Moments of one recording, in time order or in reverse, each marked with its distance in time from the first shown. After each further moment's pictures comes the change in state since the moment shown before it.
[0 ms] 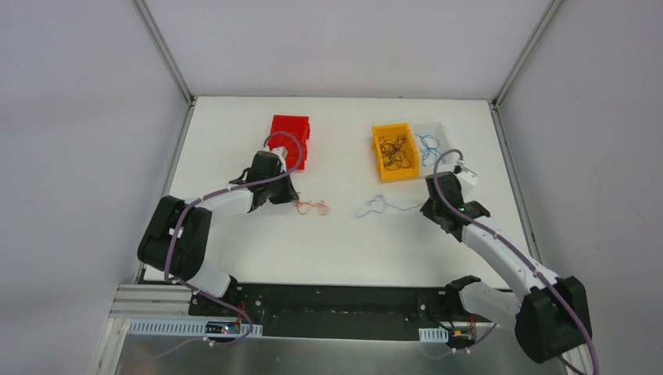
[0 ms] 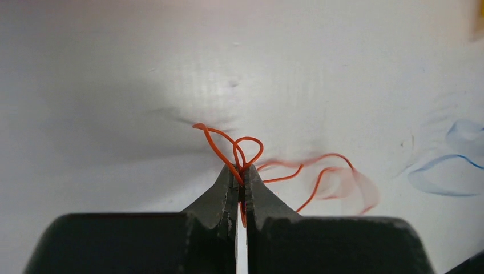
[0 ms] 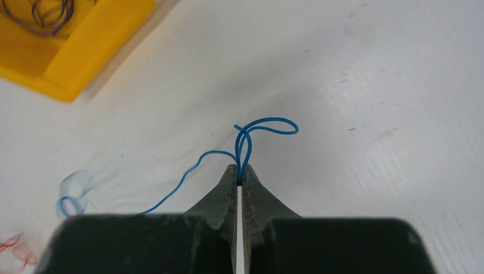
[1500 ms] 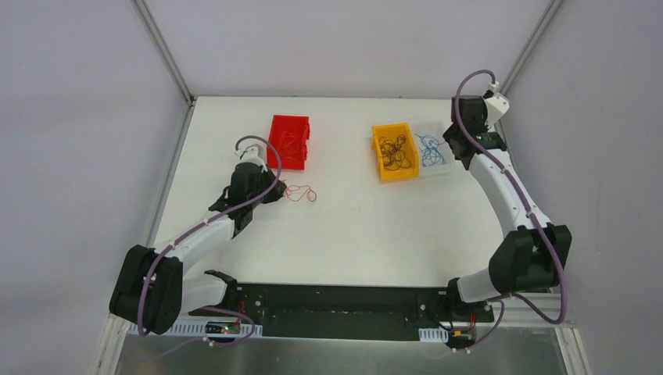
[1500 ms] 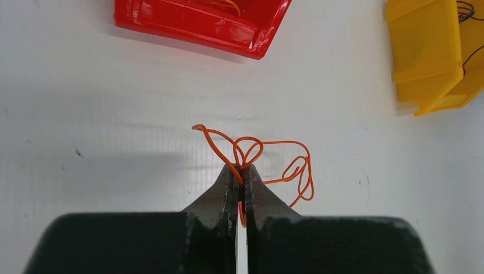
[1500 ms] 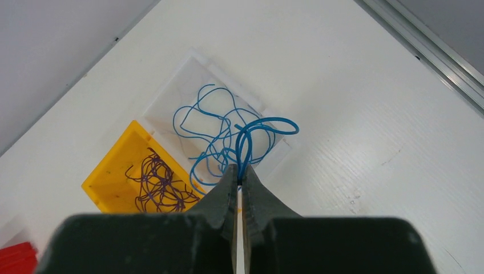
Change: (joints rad) left arm 0.051 -0.392 -0.248 0.182 -0.216 -0.110; right arm -0.291 0.296 0.634 -0.029 0.132 -0.151
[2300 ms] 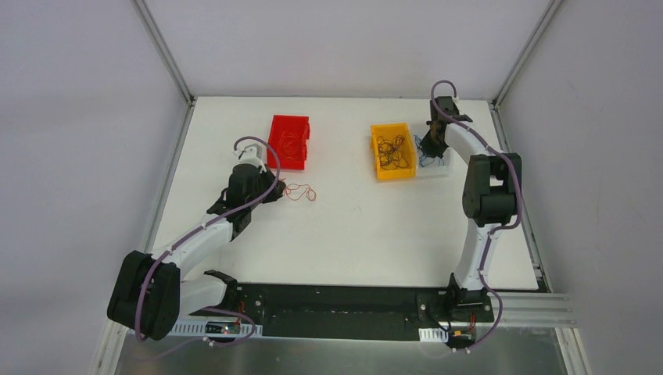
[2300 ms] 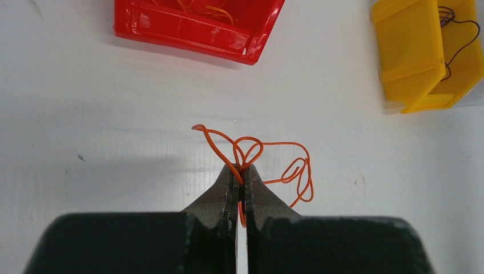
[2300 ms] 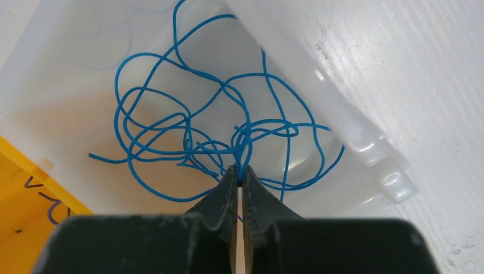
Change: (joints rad) left arm 0.000 -0.038 -0.018 0.017 0.000 0.018; right arm -0.047 0.618 0.273 -0.080 -0.308 0.010
